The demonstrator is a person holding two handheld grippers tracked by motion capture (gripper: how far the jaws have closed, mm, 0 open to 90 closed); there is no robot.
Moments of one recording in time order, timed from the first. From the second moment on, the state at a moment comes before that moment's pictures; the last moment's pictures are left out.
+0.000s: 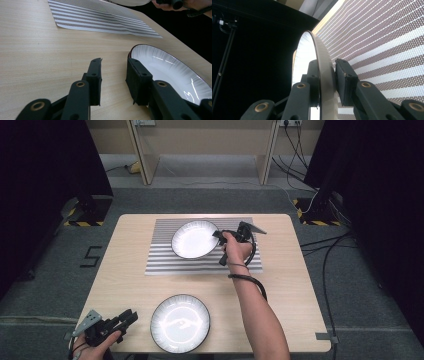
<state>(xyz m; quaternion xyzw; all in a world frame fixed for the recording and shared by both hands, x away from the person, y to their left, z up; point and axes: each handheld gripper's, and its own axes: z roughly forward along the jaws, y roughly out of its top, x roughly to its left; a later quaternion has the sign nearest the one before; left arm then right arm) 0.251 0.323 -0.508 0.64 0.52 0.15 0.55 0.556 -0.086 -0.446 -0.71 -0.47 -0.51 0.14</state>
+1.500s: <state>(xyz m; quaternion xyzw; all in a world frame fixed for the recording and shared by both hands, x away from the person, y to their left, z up) 0.250 0.325 -0.507 0.63 0.52 0.15 0.56 0.575 -0.071 -0.480 -0.74 -0.46 -0.48 0.13</state>
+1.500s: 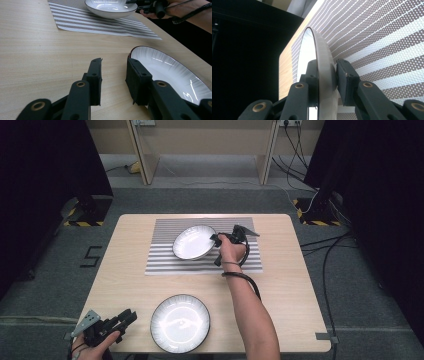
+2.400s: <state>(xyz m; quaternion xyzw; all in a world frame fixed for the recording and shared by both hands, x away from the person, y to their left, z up) 0.250 0.324 -0.506 0.63 0.51 0.15 0.56 0.576 -0.075 -0.495 -0.74 -0.49 -0.45 0.09</state>
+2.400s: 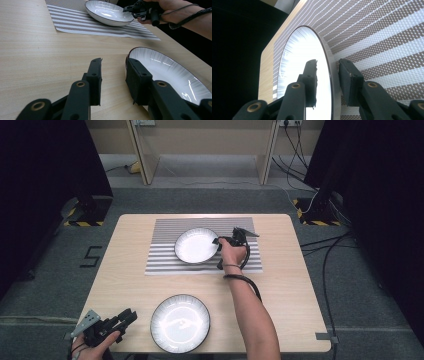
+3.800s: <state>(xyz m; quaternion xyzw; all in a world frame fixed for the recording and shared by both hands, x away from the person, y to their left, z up) 0.249 0.325 -0.506 0.63 0.51 0.16 0.56 0.522 -0.130 -0.472 -0.73 -0.48 -0.48 0.07</state>
